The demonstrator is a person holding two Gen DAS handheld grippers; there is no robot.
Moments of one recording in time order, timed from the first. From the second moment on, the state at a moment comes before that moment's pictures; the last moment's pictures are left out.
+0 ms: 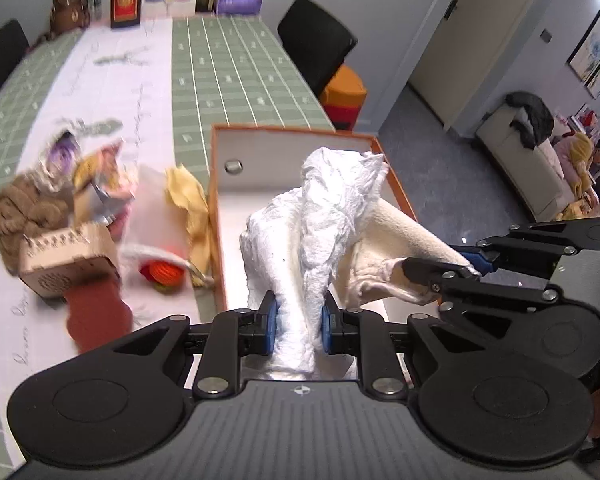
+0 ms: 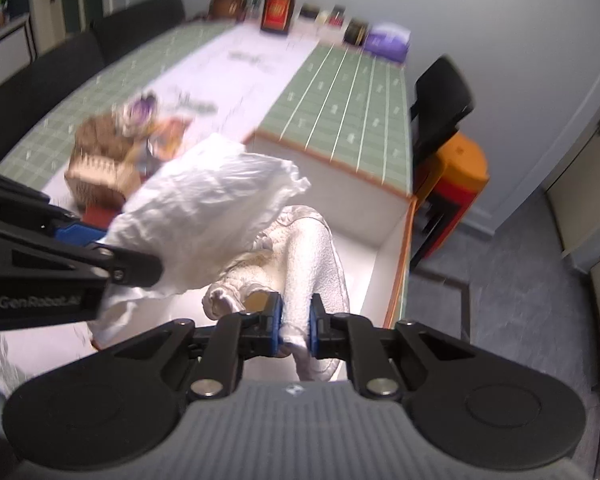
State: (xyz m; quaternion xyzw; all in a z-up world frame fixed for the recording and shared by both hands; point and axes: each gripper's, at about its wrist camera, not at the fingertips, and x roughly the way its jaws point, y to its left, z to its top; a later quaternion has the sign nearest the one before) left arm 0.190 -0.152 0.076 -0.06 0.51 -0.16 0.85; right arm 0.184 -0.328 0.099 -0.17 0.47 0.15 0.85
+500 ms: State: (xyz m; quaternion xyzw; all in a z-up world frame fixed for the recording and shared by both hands) left arm 0.229 -0.198 0.016 -0.02 0.63 -0.14 0.76; right arm 0.216 -0.342 0.030 -0.21 0.55 0.22 0.78
